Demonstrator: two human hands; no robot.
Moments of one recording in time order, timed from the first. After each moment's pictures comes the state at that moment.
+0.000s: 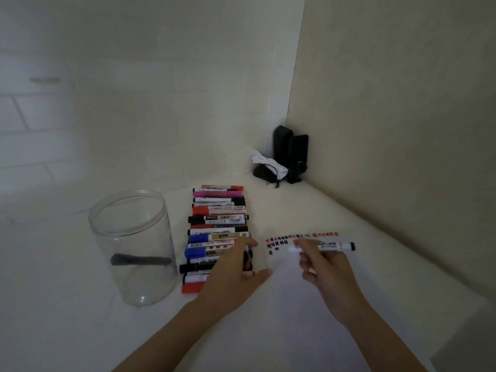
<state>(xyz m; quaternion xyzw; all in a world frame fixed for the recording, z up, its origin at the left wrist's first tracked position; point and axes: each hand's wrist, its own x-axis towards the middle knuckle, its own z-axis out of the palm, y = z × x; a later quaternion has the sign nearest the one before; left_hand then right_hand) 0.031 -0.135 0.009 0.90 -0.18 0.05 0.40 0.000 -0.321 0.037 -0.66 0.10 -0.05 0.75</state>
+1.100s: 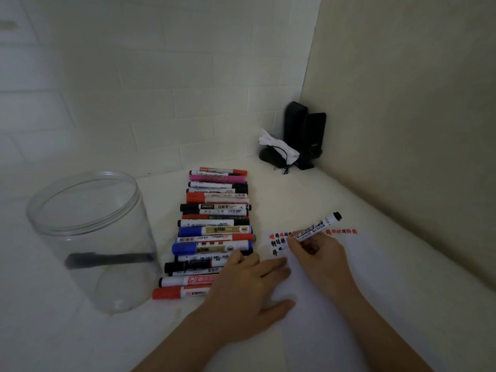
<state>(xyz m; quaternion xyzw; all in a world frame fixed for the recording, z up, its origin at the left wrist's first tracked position) 0.044 -0.154 -0.027 0.92 -0.35 0.13 0.14 0.074 -0.335 -0.018 -0.85 0.04 -0.15 0.50</state>
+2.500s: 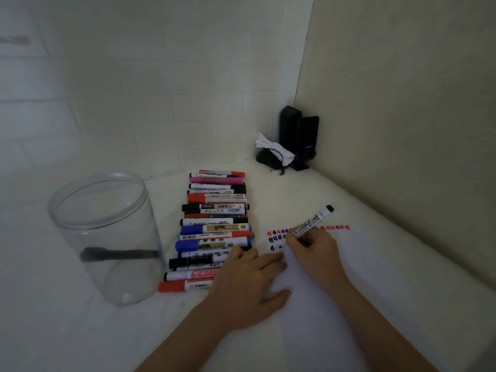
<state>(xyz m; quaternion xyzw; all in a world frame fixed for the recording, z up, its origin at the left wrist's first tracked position) 0.044 -0.157 -0.030 0.92 -0.34 0.15 0.13 0.076 -0.335 -0.022 -0.84 0.06 -0.15 0.52</state>
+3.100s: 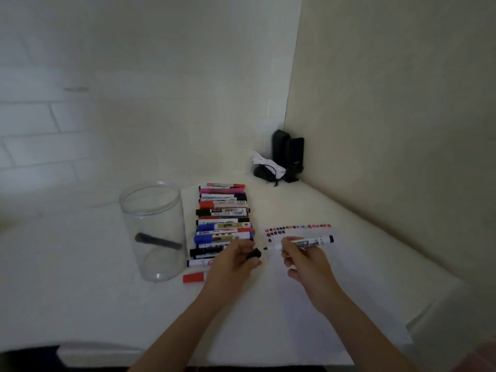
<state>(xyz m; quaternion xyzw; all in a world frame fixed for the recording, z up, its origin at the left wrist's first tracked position) -0.007 -0.127 0.002 0.79 -0.11 0.01 0.61 -0.027 -0.298 0.029 -0.68 0.11 -0.03 0.73</state>
